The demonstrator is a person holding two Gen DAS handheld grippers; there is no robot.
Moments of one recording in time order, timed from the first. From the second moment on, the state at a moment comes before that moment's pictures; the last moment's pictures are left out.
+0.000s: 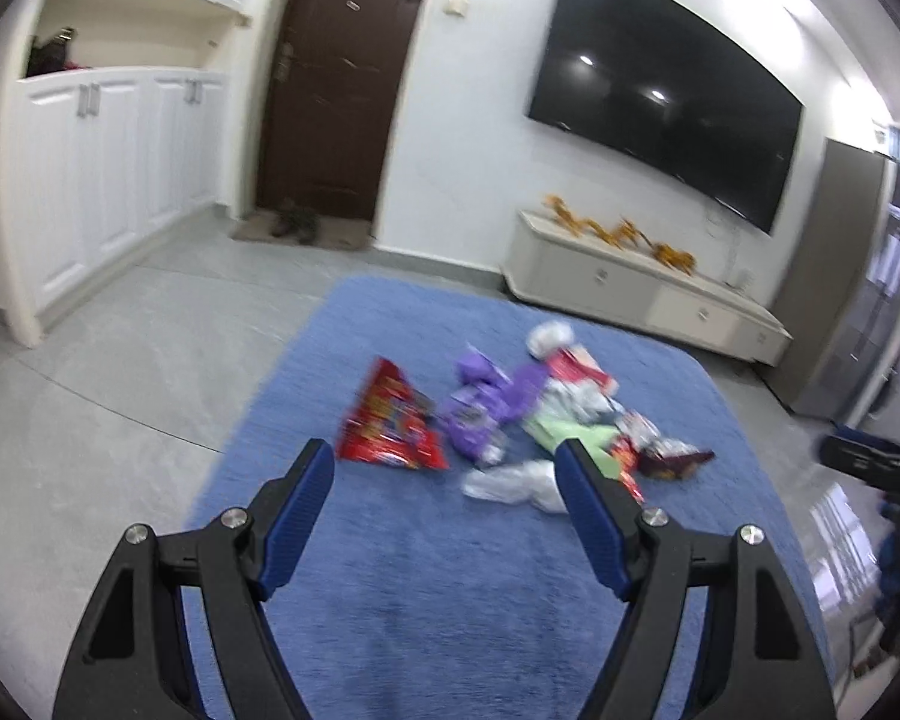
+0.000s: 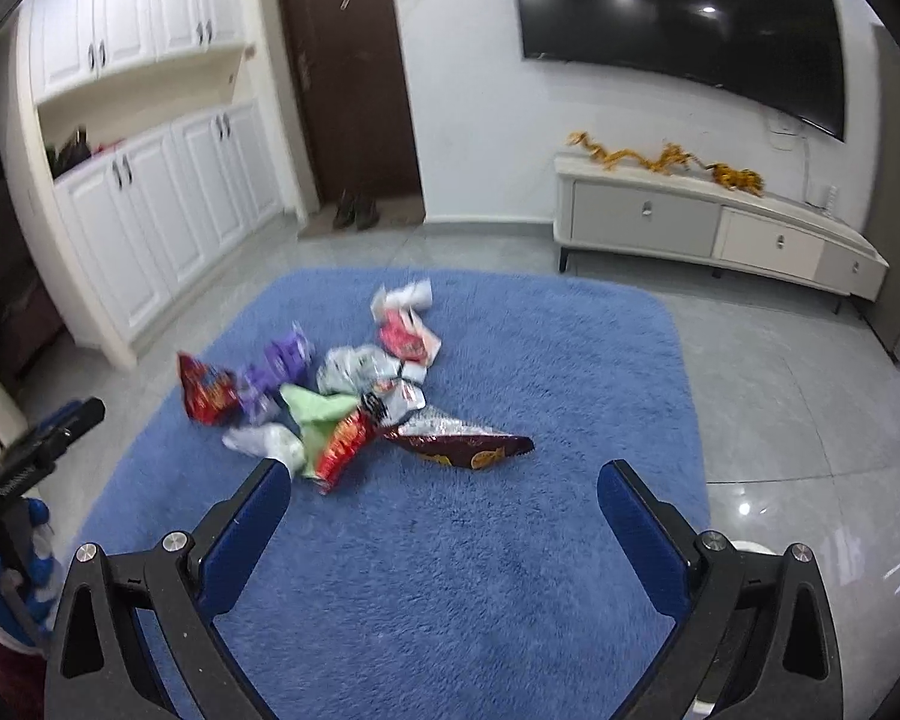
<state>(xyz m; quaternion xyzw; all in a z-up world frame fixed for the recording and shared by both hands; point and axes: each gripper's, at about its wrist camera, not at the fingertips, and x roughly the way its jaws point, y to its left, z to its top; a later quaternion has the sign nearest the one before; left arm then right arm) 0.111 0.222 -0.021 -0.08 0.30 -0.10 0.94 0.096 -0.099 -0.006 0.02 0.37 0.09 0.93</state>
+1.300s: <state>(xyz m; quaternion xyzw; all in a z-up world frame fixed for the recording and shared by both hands) 0.152 0.134 -0.106 -0.08 0.42 -0.13 0.89 0.160 -0.089 -0.107 -0.05 0.45 0.20 0.87</state>
